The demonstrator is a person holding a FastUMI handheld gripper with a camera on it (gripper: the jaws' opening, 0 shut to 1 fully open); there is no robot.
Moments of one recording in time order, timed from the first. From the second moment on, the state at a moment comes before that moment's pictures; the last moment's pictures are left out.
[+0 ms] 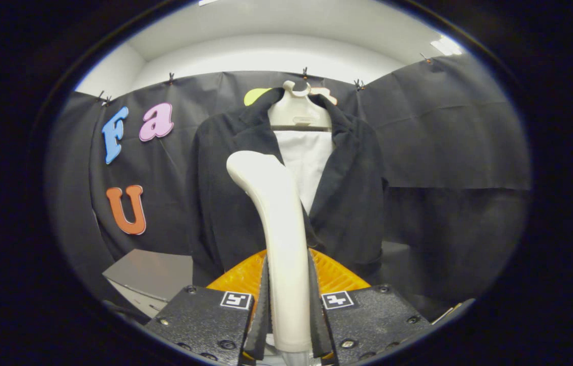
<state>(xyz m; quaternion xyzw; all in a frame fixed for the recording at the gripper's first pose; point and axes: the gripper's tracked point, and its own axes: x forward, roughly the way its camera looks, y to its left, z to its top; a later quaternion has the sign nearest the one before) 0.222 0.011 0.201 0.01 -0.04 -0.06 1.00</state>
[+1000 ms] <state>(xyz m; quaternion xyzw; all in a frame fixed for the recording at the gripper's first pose) 0.232 0.003 0.105 -0.02 0.03 -0.07 1.00</state>
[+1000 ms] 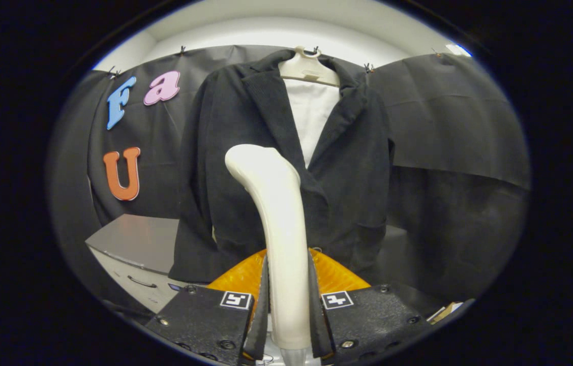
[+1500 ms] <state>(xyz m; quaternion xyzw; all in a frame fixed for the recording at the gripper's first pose) 0.234 -0.011 0.024 -0.02 0.09 -0.07 0.99</state>
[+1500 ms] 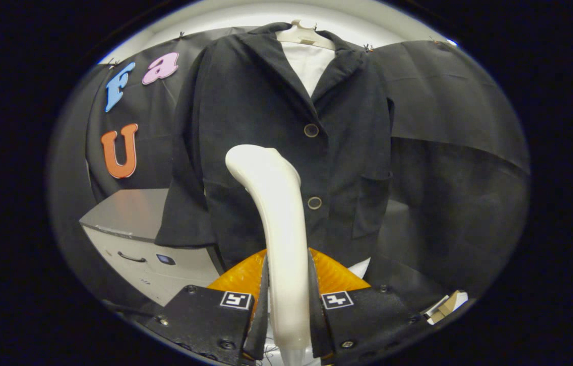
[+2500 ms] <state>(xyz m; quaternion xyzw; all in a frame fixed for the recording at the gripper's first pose) 0.228 -0.013 -0.096 -0.01 0.19 -0.07 0.98</state>
